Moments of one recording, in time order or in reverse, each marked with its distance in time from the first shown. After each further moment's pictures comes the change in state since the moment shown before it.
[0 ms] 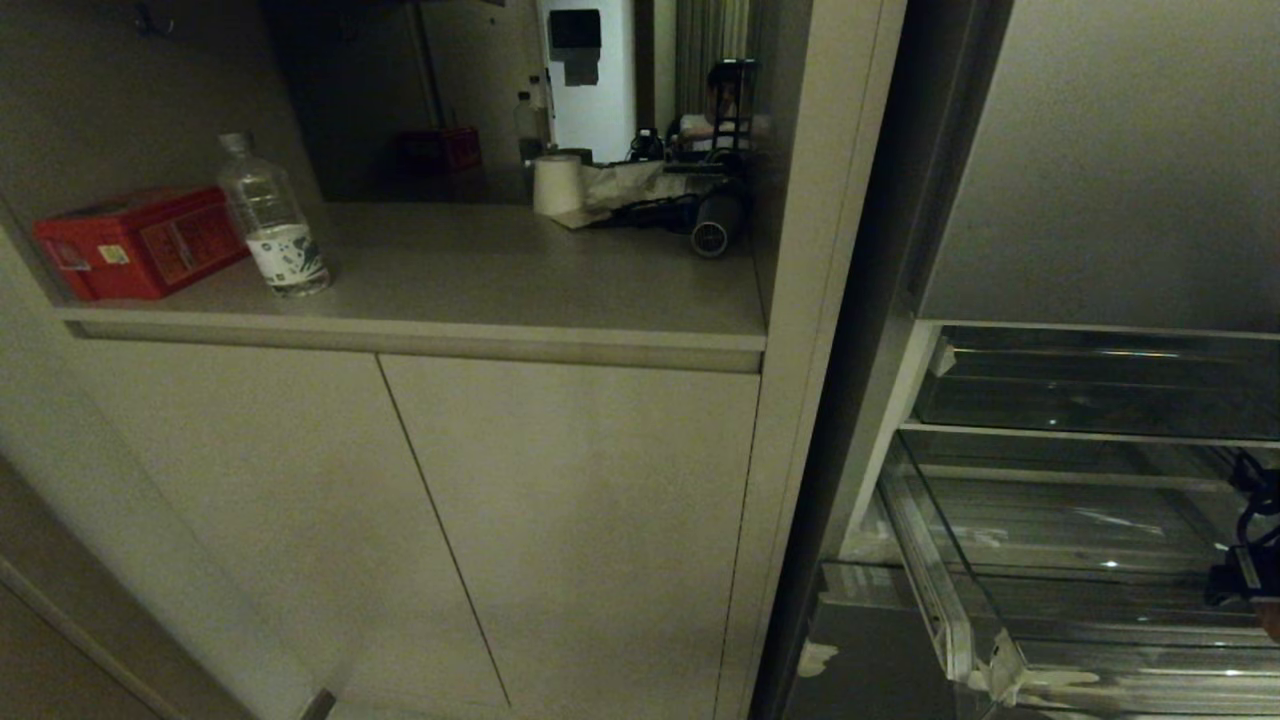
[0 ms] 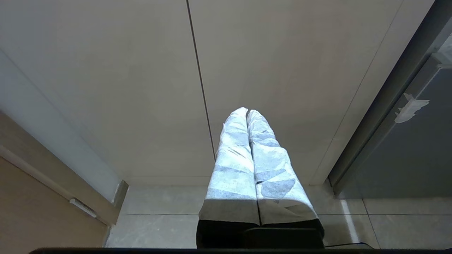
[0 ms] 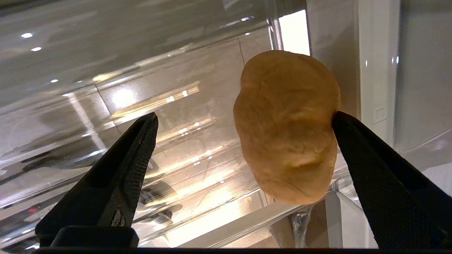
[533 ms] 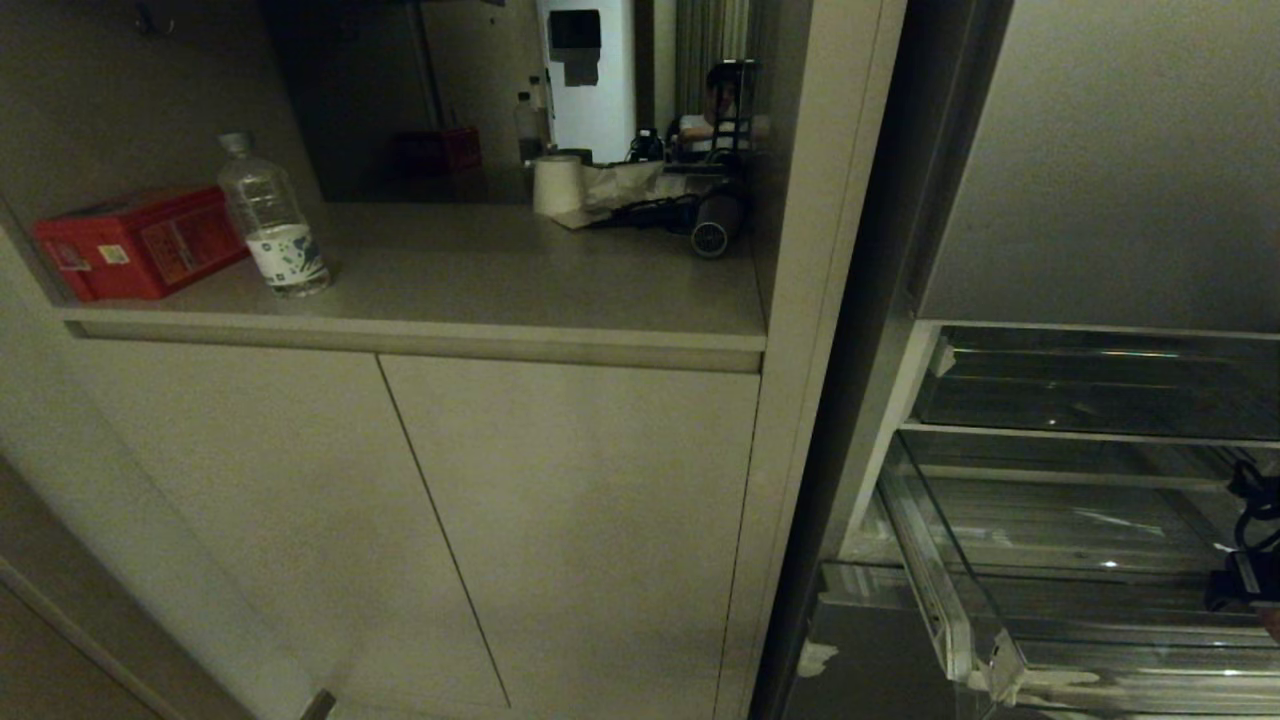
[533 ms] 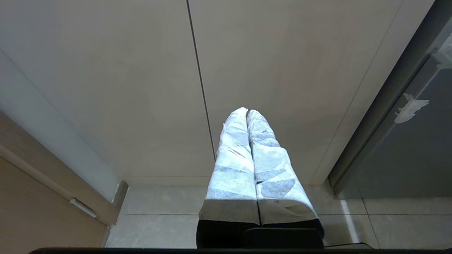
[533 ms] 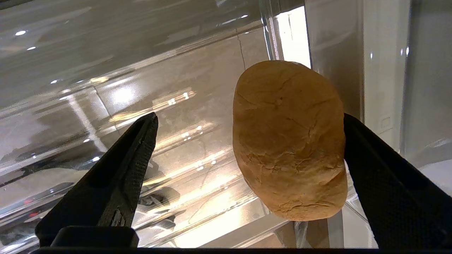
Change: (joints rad) left arm 0.000 0.000 0.000 0.000 0.000 0.000; right arm -0.008 0.042 -0.027 0.003 -0.001 0.000
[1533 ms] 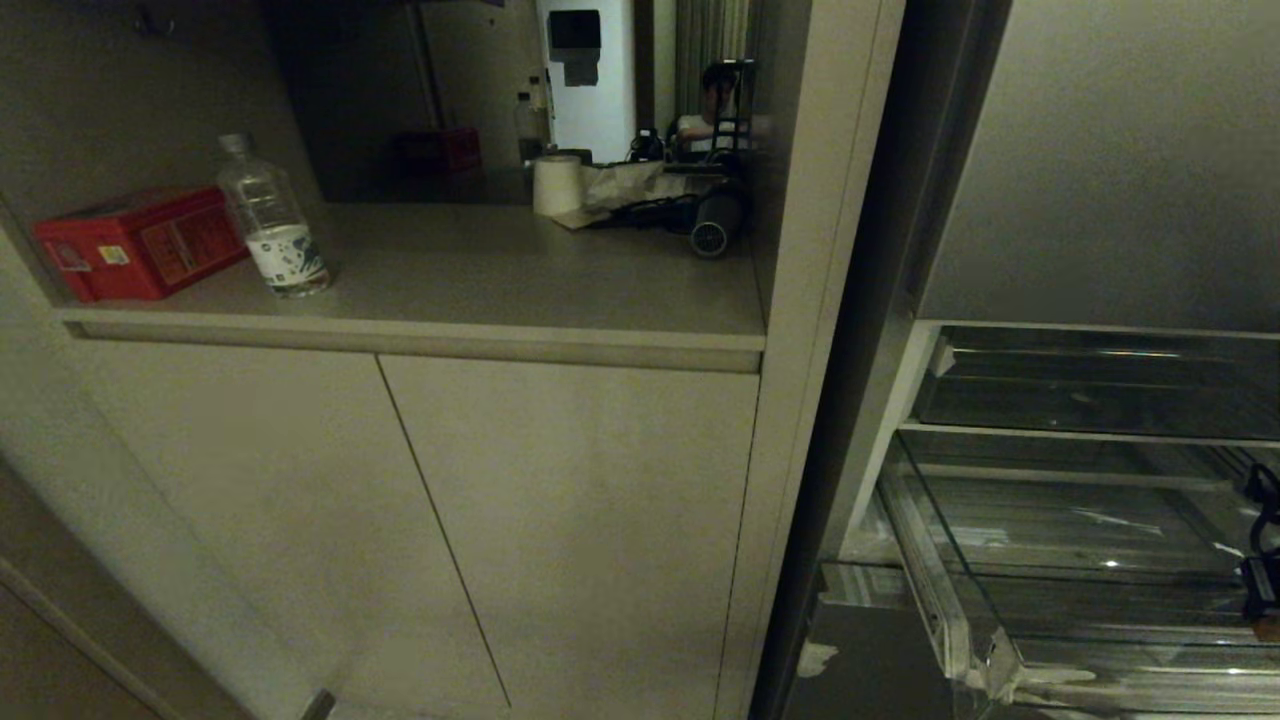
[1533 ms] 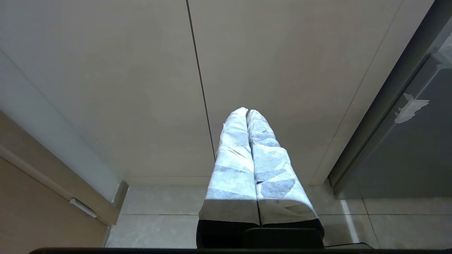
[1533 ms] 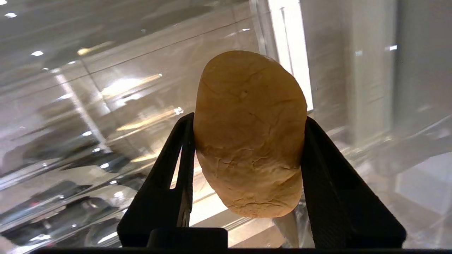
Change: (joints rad) left arm 0.000 0.000 0.000 0.000 0.000 0.000; right arm -0.005 -0.056 0.053 0.007 -0.002 0.002
